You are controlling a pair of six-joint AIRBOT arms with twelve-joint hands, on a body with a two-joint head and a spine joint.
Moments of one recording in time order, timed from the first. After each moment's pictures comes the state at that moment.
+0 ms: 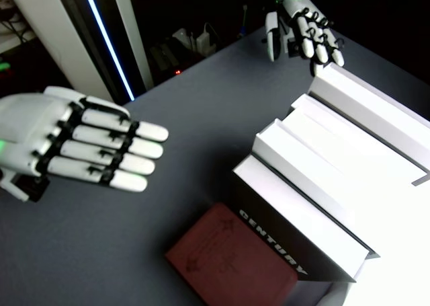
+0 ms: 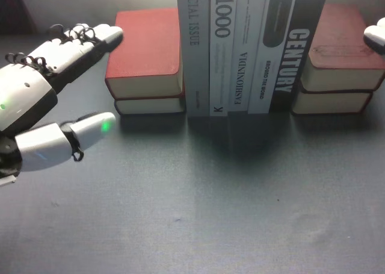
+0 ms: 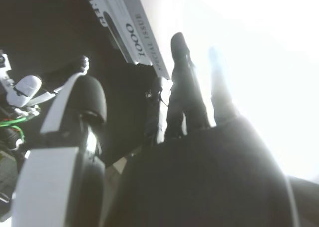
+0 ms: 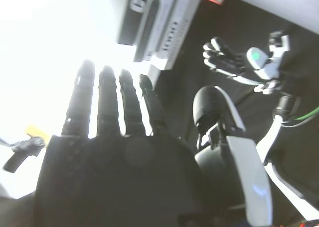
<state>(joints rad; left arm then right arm) 0.96 -0.94 1.13 -0.06 -1.31 0.54 -1.05 -0.71 0.87 0.15 1.24 -0.91</state>
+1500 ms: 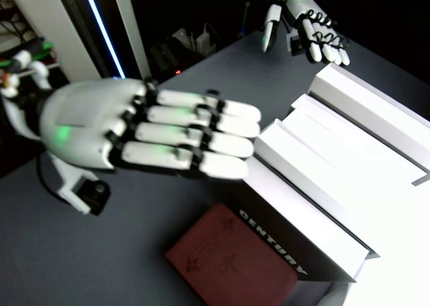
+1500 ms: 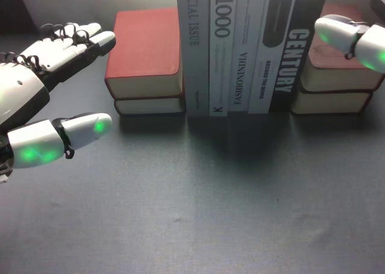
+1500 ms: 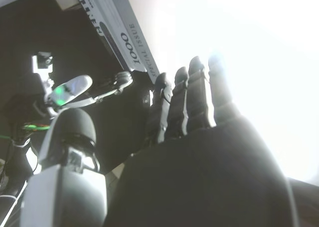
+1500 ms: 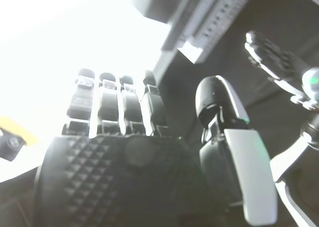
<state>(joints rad) 0.98 -0.94 1.15 -0.08 -1.30 0.53 -0.54 -0.93 1.07 0.17 0.92 -1.10</state>
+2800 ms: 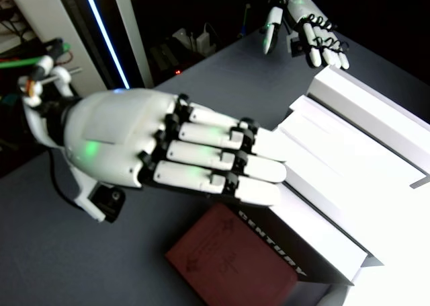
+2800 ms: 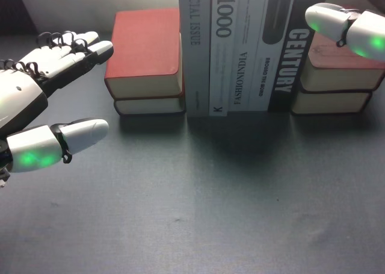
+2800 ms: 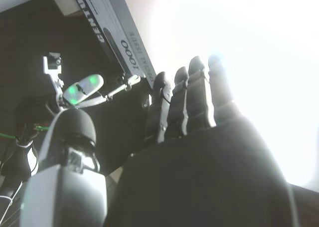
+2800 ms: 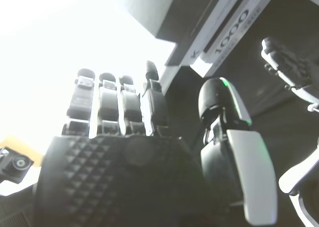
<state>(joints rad) 1.00 -0.95 1.16 -0.09 -1.29 0.52 -0.48 -0.94 1.08 0.17 0.88 -1.10</state>
